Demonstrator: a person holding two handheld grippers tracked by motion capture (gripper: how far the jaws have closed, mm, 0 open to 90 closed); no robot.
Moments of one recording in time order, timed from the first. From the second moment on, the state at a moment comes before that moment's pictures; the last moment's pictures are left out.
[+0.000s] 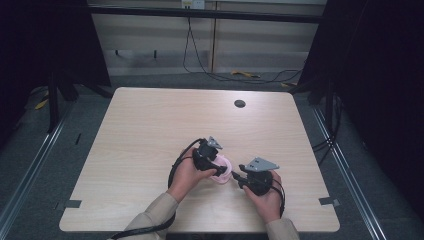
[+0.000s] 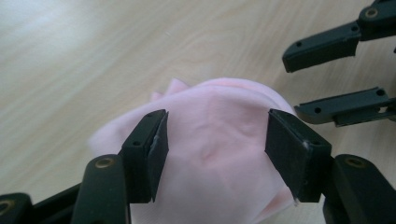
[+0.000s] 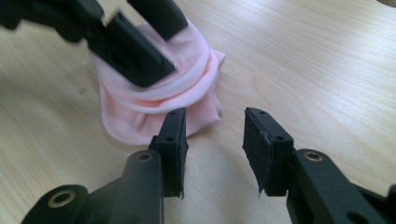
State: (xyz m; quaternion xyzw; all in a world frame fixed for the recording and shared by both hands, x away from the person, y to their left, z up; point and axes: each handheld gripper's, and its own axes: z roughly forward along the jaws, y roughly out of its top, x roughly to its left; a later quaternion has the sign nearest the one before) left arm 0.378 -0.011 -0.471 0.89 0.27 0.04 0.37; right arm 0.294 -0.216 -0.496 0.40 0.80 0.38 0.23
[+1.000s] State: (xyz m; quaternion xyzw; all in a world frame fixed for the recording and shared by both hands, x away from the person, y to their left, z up) left arm 0.366 -0.011 -0.481 0.90 0.25 0.03 0.35; right arm 0.295 -0.218 -0.496 0.40 0.80 0.38 0.23
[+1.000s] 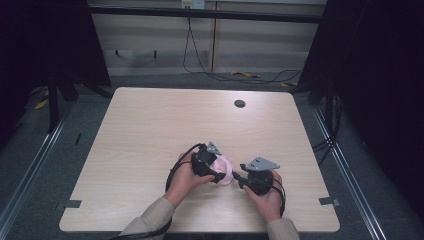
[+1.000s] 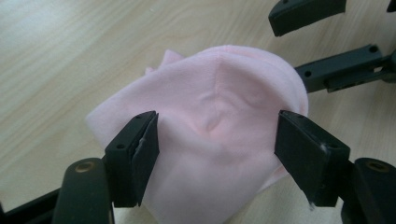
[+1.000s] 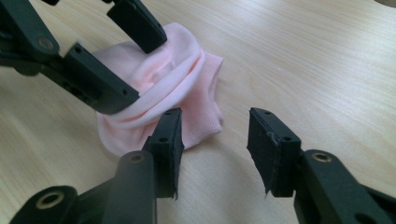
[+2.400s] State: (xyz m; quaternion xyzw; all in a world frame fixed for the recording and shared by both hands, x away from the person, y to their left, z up) left arm 0.364 0.083 -0.484 0.87 0.29 0.07 0.38; right arm 0.320 -0.229 -0.498 0.40 0.81 0.37 0.22
